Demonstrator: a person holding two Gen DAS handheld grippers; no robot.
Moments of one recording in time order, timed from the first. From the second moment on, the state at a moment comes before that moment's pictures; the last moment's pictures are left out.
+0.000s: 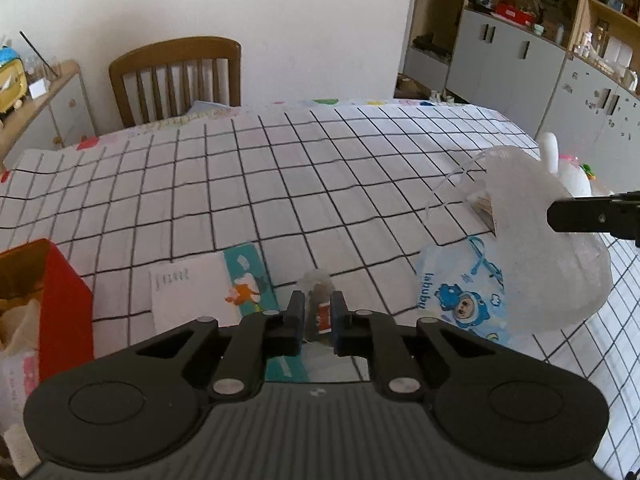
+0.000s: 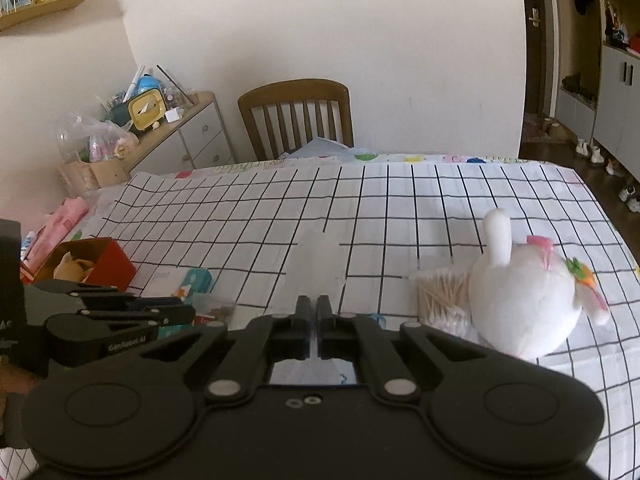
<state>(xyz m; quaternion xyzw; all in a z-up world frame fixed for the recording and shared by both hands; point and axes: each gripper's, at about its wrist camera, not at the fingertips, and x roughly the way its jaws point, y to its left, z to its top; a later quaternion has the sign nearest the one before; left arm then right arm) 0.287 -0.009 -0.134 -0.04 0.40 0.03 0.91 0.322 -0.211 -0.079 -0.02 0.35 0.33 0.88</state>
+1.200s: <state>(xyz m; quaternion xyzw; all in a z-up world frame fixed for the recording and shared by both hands) 0.309 -0.021 -0.162 -0.01 0.42 0.05 0.91 0.320 -0.226 -0.089 -0.02 0.37 0.33 0.87</state>
